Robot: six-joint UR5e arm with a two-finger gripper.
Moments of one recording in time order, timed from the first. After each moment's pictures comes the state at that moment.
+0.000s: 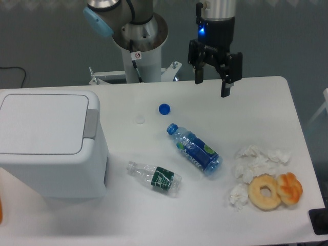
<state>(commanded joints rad) 2.75 -1.48 -1.76 -1.04 1.24 1.64</state>
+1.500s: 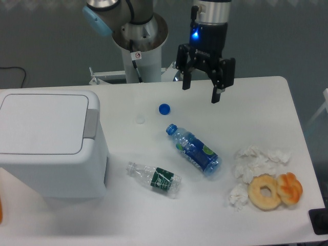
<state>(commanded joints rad) 2.70 -1.50 -1.75 -1.04 1.15 1.37</state>
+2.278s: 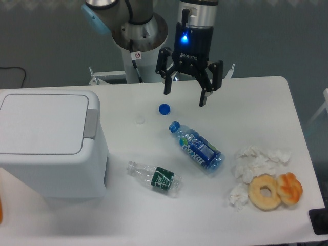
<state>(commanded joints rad) 2.65 -1.50 -1.73 -1.04 1.07 0.91</state>
